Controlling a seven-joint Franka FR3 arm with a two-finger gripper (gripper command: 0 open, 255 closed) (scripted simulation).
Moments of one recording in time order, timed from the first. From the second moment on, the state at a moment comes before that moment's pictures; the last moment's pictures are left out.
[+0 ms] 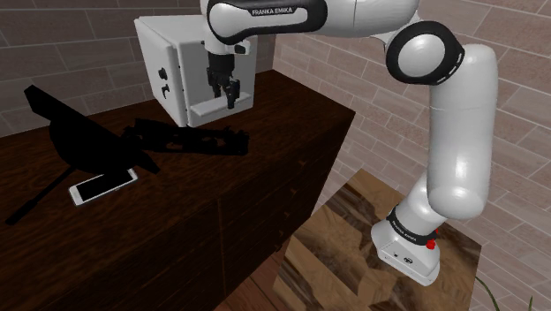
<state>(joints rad) 0.14 0.52 0.25 -1.29 -0.12 1.76 1.97</state>
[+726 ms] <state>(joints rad) 0.24 0.67 0.28 -1.10 -0.17 1.69 2.05</state>
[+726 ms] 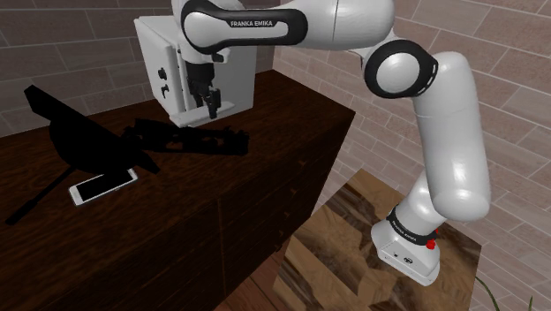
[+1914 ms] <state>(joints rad) 0.24 0.66 0.28 -1.19 -0.18 1.80 2.08</state>
